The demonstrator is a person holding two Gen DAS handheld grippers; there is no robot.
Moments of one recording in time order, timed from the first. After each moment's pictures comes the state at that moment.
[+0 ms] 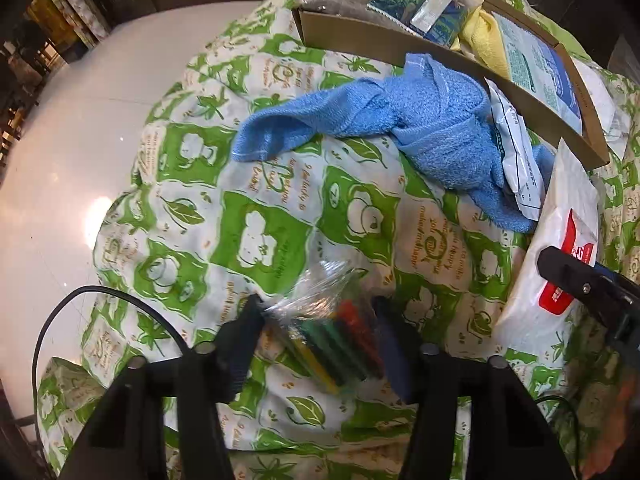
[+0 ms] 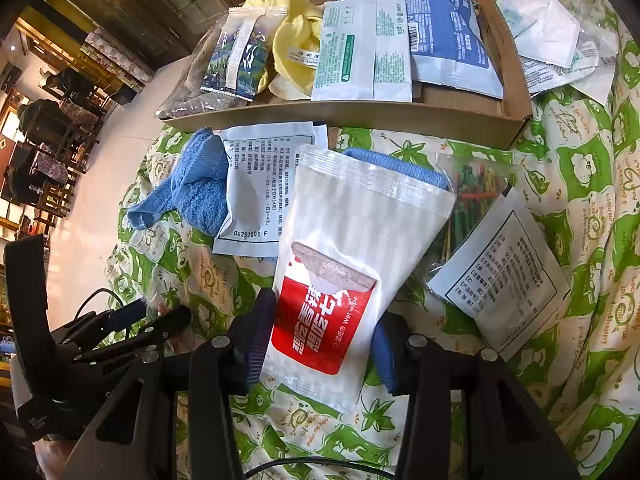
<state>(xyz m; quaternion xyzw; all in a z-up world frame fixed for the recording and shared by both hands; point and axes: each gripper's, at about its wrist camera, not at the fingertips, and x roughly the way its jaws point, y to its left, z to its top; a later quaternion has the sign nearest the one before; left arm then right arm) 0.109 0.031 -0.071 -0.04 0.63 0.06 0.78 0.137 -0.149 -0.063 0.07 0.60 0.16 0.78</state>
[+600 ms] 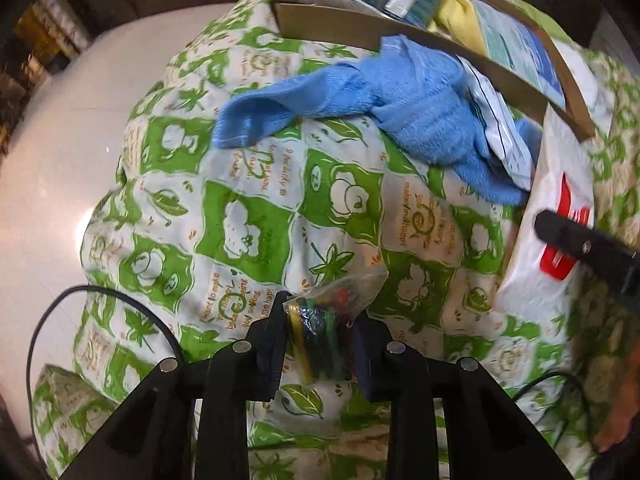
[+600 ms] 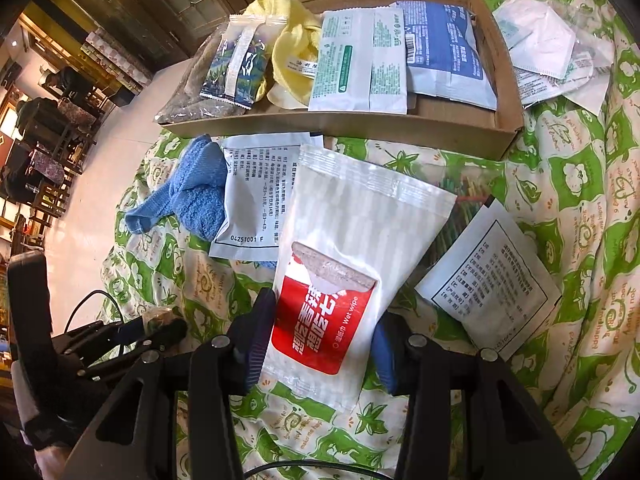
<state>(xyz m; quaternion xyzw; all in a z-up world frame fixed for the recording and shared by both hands) 0.100 0.026 -0.073 -0.02 0.63 0.02 0.77 0.136 -0.151 -0.059 0.06 0.59 0.15 0.79</state>
